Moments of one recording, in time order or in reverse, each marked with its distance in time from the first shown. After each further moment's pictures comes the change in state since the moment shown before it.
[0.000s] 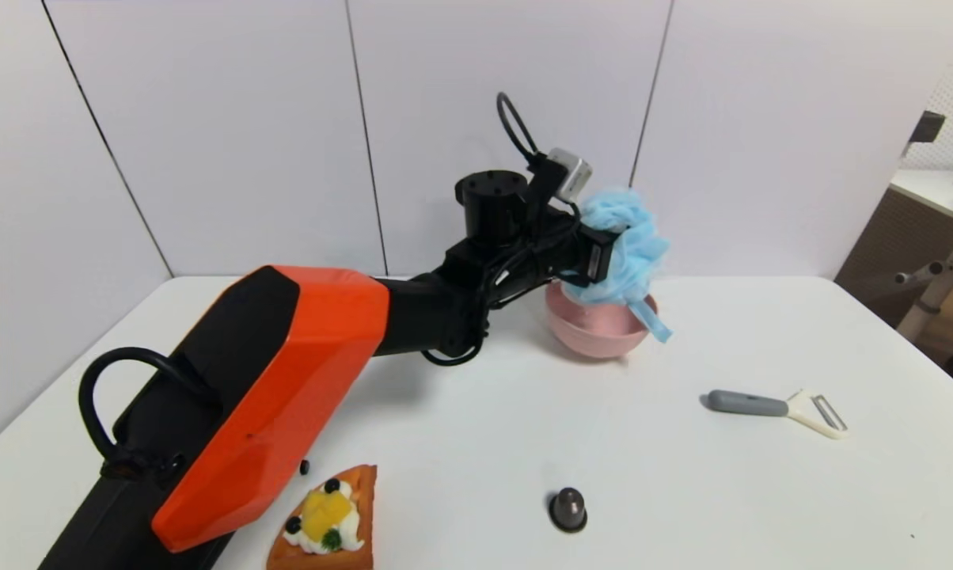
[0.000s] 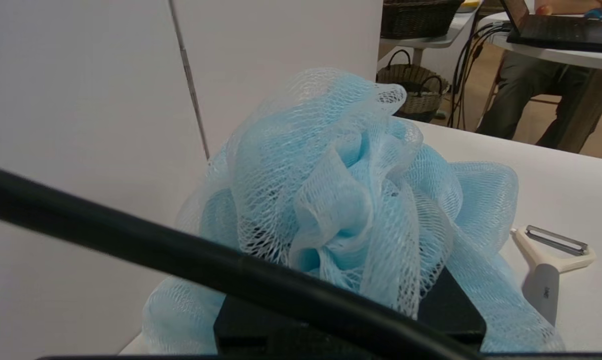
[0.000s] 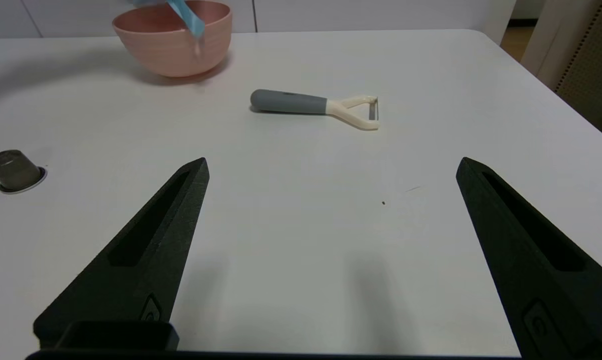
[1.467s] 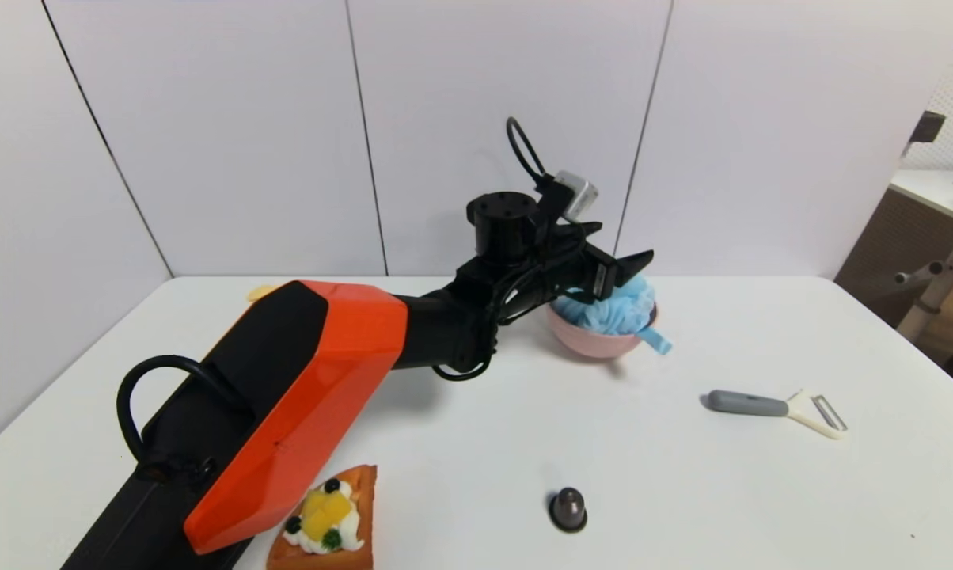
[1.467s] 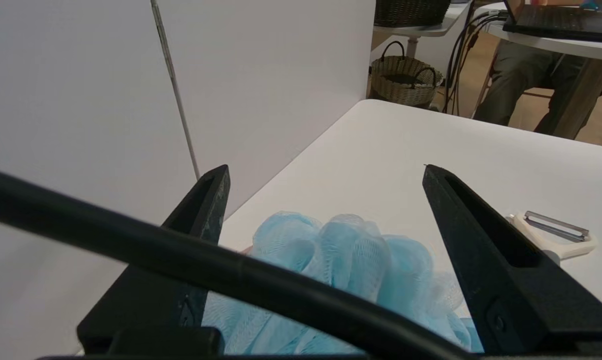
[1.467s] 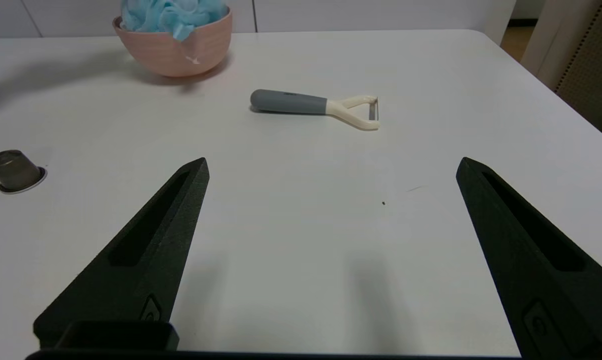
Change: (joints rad) left arm -0.013 0.041 -0.001 -0.022 -0.001 -0.010; right arm 0.000 0.000 0.000 0.000 0.000 0.000
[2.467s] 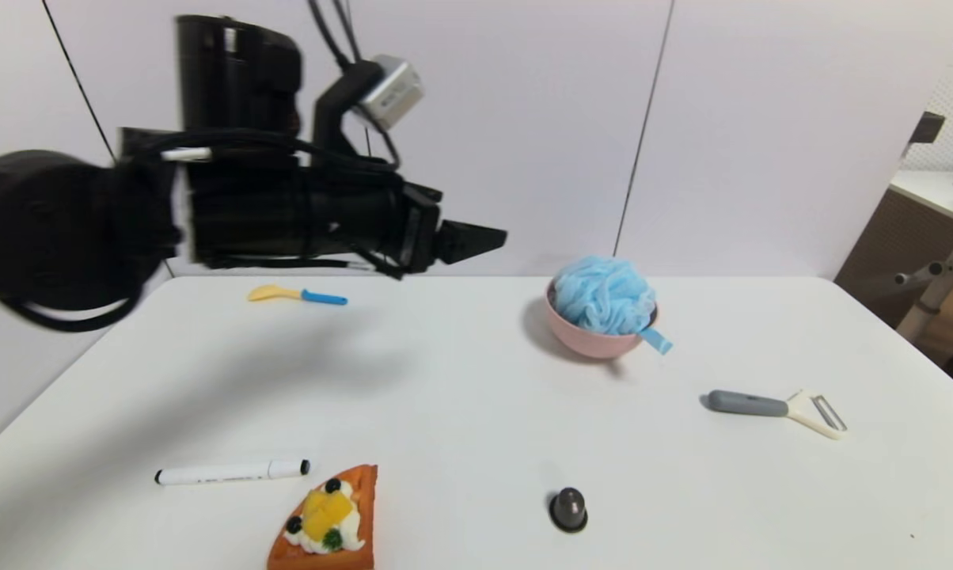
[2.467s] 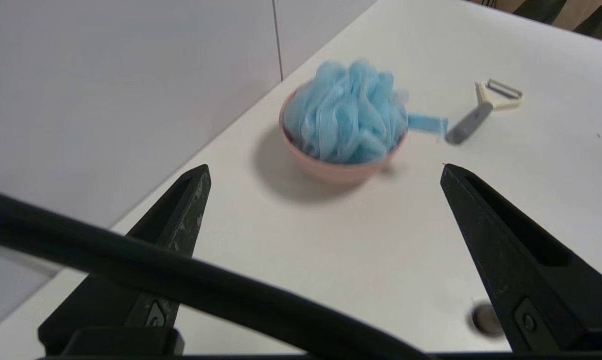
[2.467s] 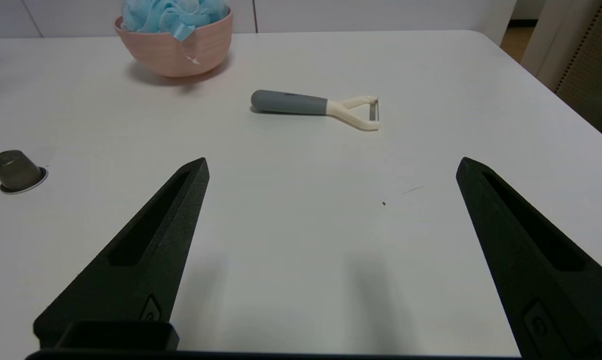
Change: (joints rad) left arm 0.163 -0.838 0.655 0.555 0.006 0.146; right arm 0.000 0.000 0.000 0.000 0.000 0.000
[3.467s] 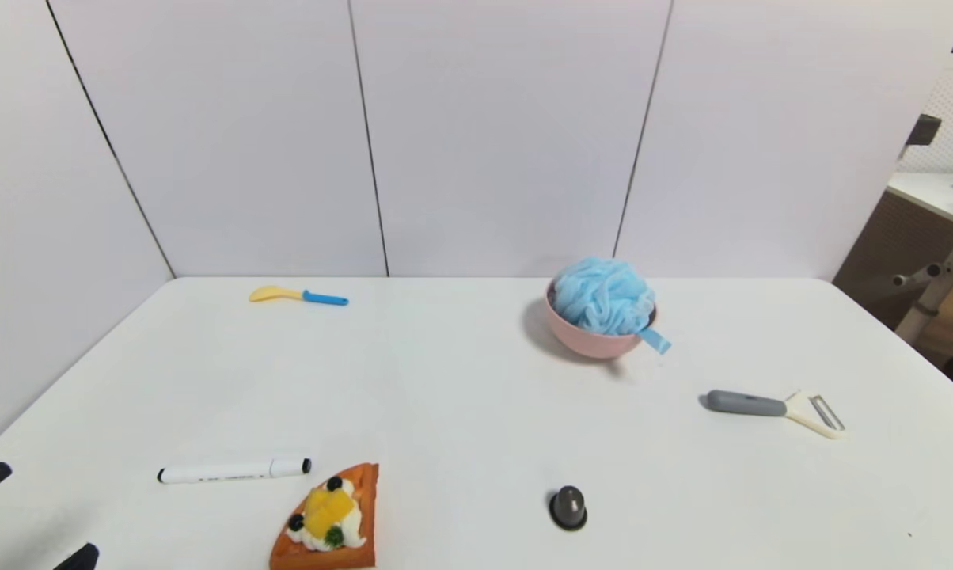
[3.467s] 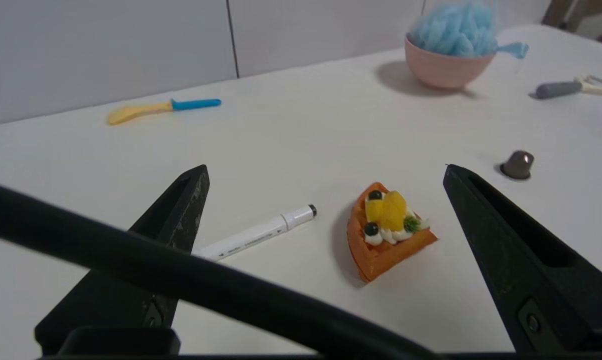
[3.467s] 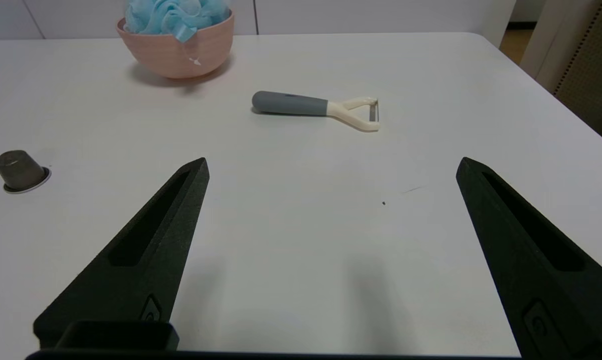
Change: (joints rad) left arm 0.474 -1.253 1.094 -0.089 0.004 -0.159; right arm 0.000 0.000 0.000 0.000 0.000 0.000
